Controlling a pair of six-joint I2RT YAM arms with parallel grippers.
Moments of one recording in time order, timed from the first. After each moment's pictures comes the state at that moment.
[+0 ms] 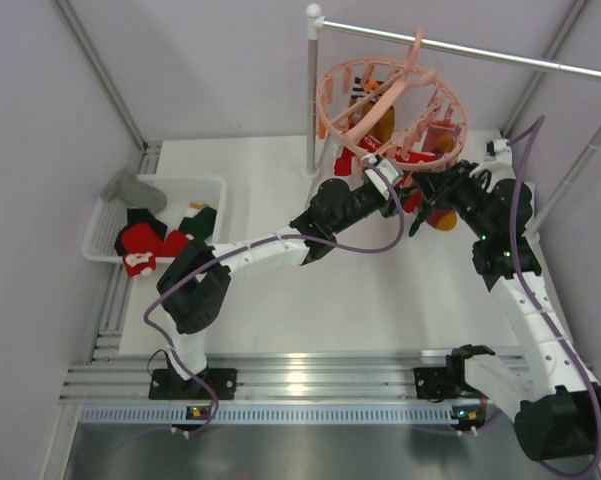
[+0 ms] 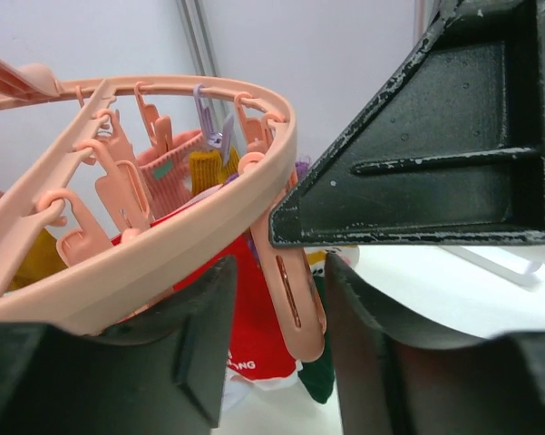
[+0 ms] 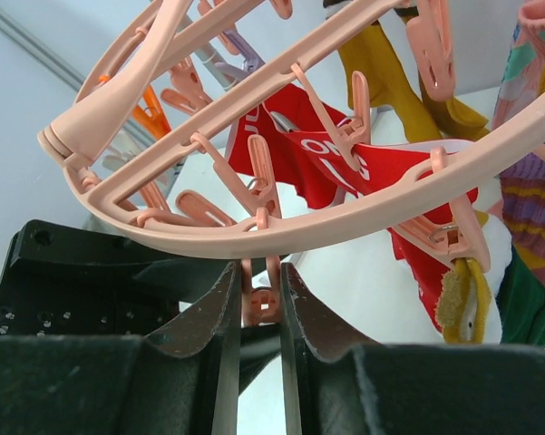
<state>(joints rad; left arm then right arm) -0.92 1.88 1.40 0.70 0.14 0.11 0.10 0.95 0.87 0.07 -0.33 0.57</state>
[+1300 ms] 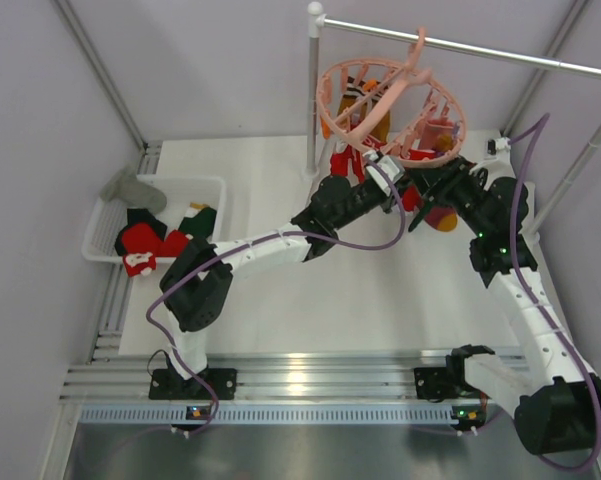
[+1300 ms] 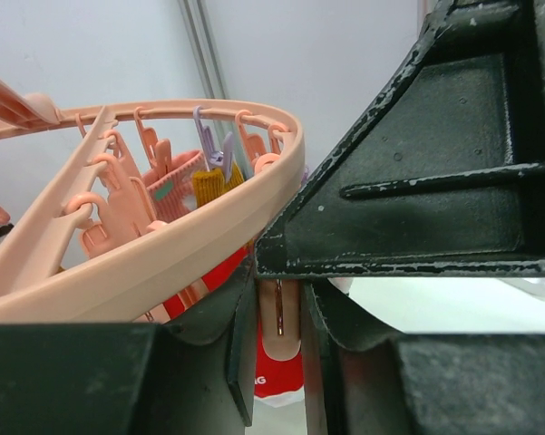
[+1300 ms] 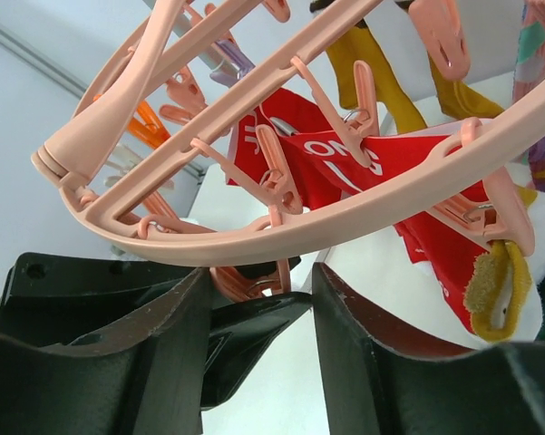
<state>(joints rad) -0.91 1.90 1.44 0.70 0.16 0.12 0.10 0.99 0.86 0.12 -0.33 0.69</state>
